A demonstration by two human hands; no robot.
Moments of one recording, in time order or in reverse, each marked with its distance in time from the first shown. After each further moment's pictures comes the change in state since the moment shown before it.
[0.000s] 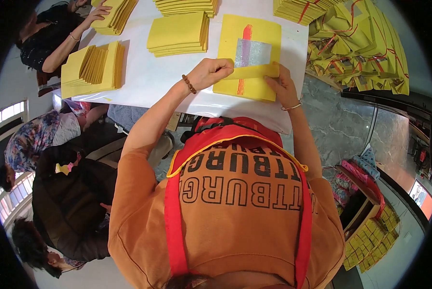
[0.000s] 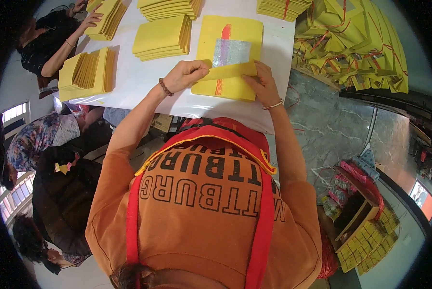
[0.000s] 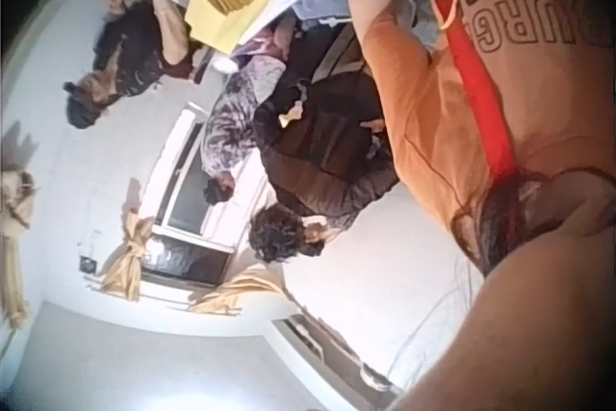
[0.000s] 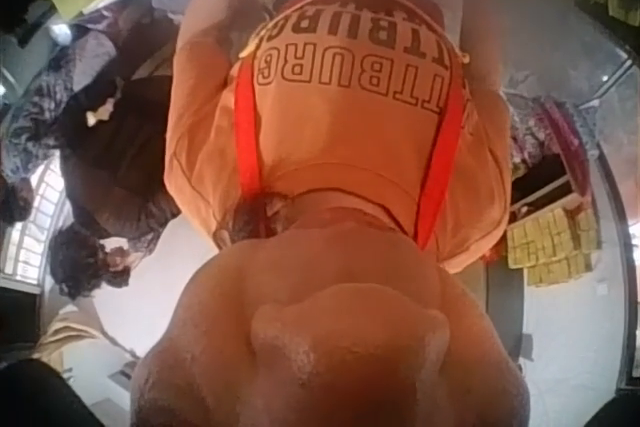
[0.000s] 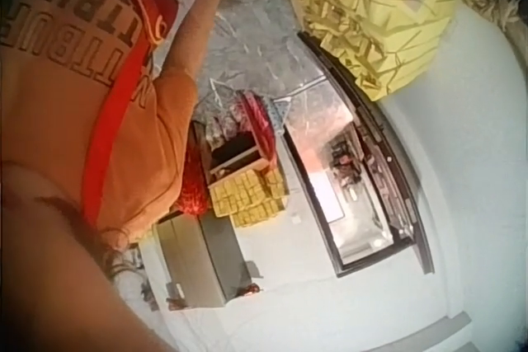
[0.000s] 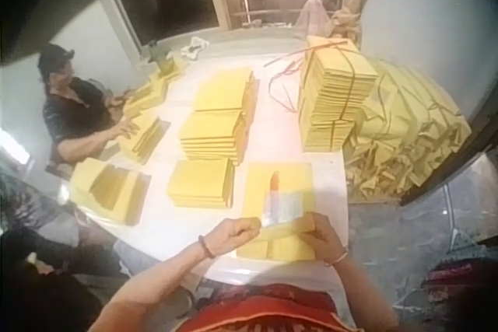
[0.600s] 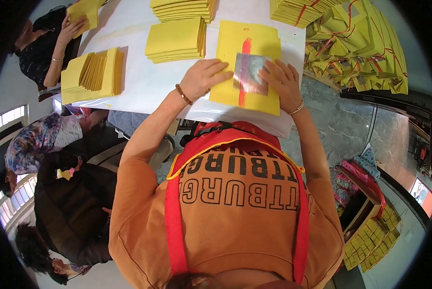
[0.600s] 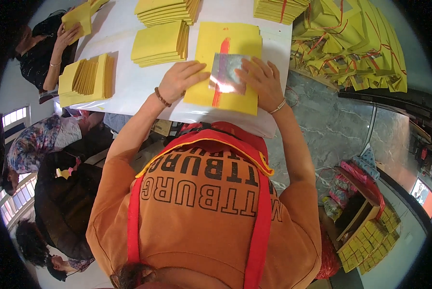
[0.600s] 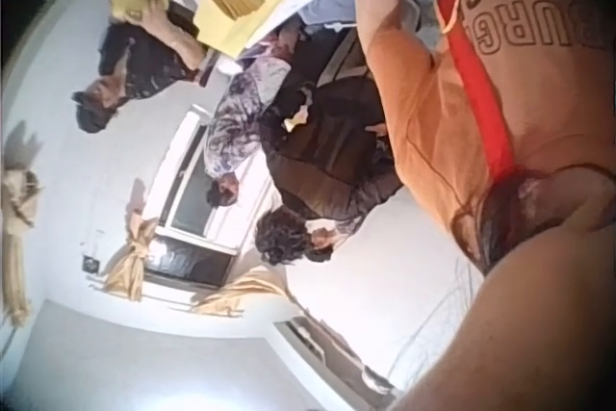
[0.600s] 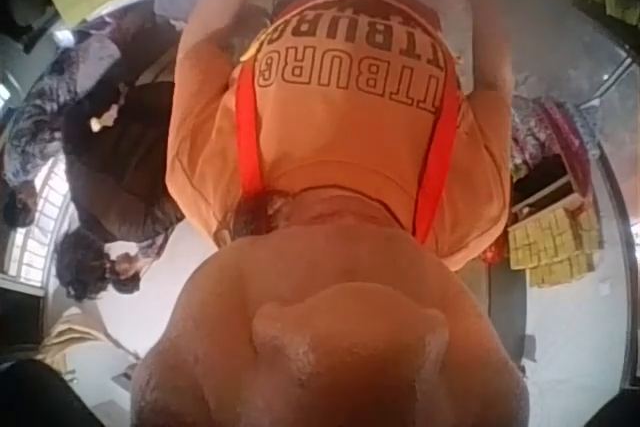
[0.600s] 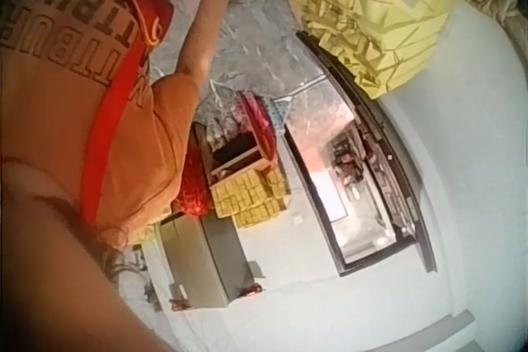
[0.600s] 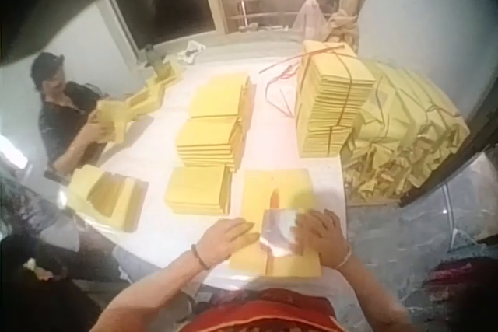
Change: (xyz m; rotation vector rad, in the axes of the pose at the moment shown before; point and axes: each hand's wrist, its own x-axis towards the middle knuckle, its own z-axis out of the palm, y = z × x) left_hand -0.003 -0.003 -0.005 0.945 0.300 0.724; right_hand 0.018 -0.061 -0.021 -0.813 0.025 -0.503
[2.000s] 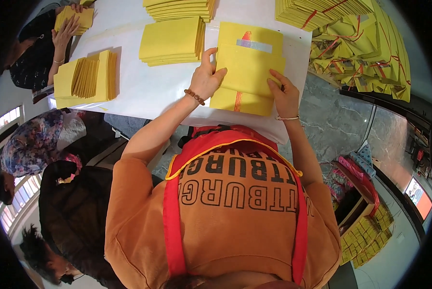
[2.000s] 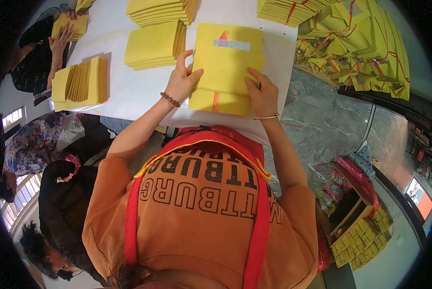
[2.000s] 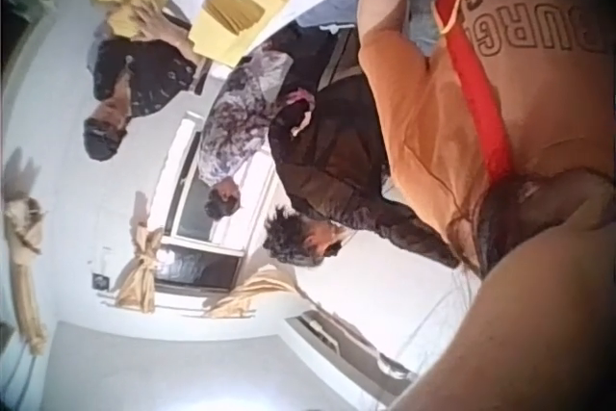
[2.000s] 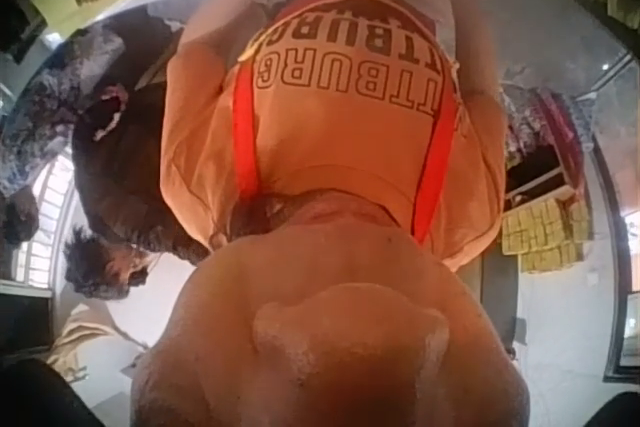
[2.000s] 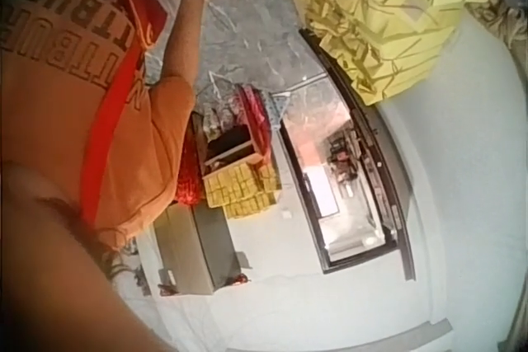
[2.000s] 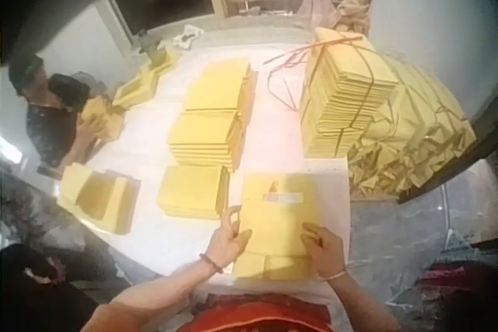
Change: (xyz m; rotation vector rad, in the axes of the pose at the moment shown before) left_hand 0.017 -0.002 0.037 -0.788 0.049 -1.126; right_hand 0.000 -0.004 0.030 0.780 0.031 0.913
